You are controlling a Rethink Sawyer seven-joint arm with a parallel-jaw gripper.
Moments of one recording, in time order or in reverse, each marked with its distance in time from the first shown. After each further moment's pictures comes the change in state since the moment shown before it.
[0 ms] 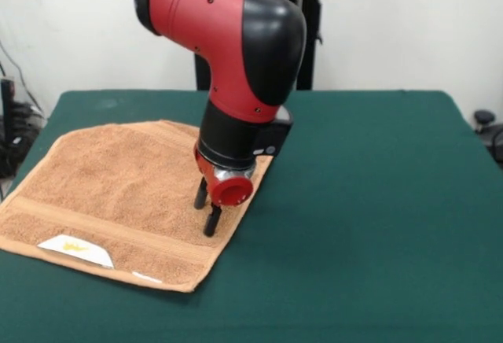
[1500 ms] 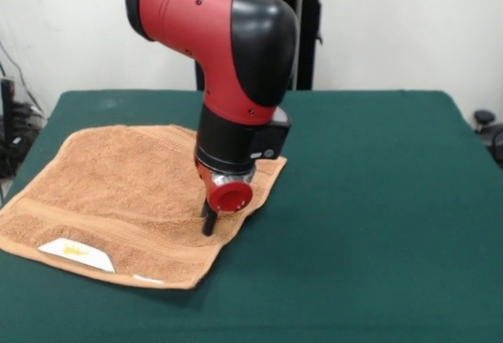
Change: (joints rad) arm -0.042 -0.024 0.058 -0.007 0.000 -0.002 0.000
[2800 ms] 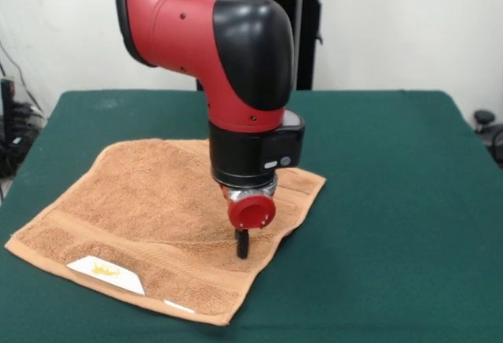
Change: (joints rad) arm -0.155 -0.073 0.252 0.022 -0.023 0.000 0.000
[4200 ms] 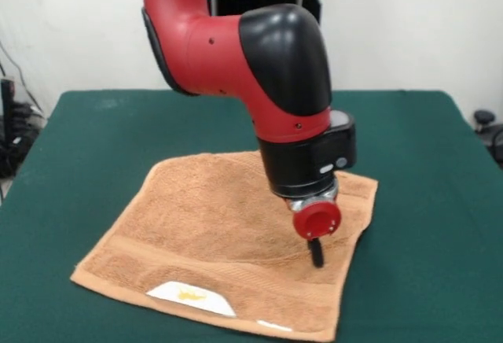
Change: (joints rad) arm -0.099 -0.025 0.255 0.067 0.000 -0.001 0.000
